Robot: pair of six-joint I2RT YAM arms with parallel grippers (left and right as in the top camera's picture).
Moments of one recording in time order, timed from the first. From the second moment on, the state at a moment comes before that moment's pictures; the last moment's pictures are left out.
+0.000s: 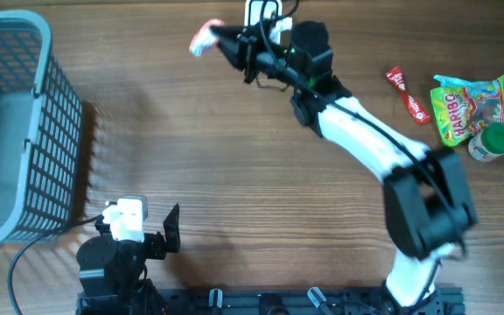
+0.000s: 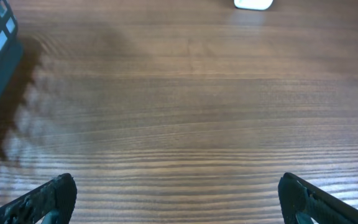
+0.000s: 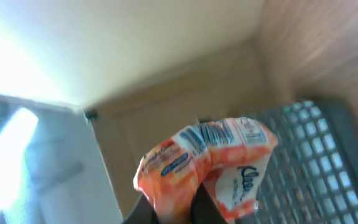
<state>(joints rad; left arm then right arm) 0.07 0.01 0.31 -0.83 0.19 0.00 0.46 1.99 1.36 0.66 -0.60 1.94</state>
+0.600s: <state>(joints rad) 0.07 0.01 0.31 -0.83 0.19 0.00 0.28 2.48 1.85 0.69 -0.67 2.06</state>
